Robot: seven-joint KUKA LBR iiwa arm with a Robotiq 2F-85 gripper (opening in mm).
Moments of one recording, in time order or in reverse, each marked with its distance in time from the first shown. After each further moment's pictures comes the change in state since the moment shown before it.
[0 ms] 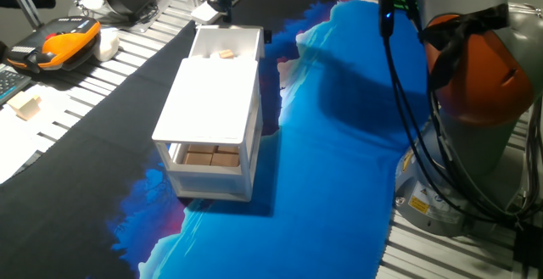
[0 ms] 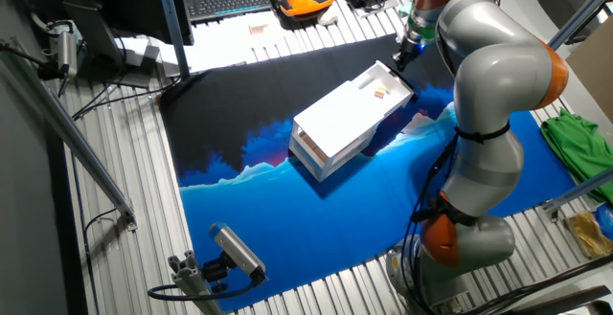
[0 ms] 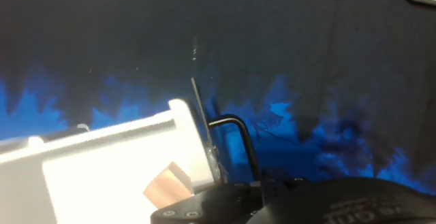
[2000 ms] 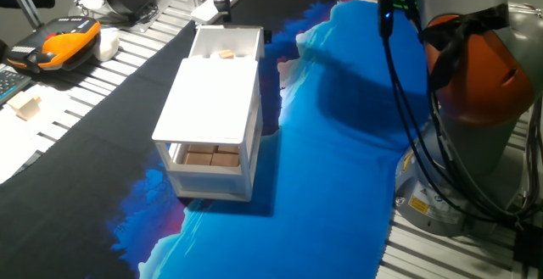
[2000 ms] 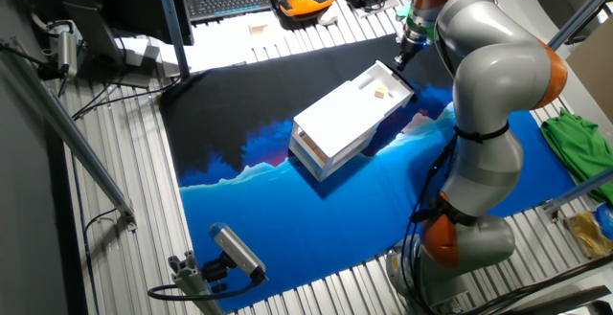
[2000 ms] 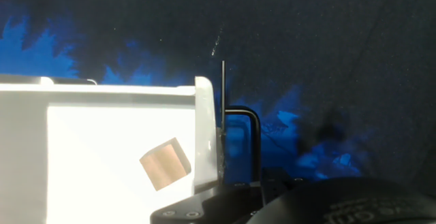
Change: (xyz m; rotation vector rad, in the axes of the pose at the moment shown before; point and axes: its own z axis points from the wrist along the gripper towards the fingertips) arm -0.001 0.000 -0.001 0.009 0.006 -0.231
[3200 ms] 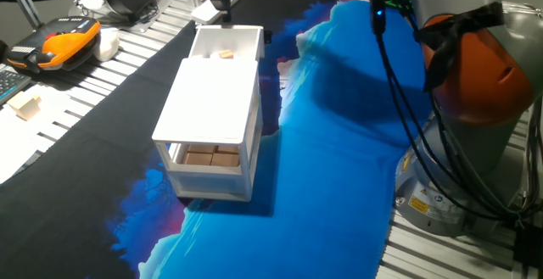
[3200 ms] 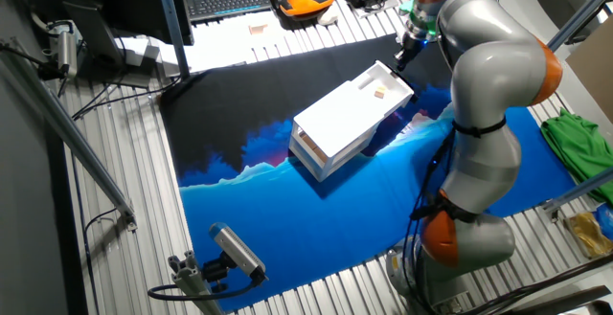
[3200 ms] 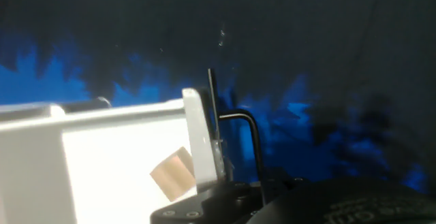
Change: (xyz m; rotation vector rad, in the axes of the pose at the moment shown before) arm 0.000 0.000 0.001 -0.089 -0.016 0.194
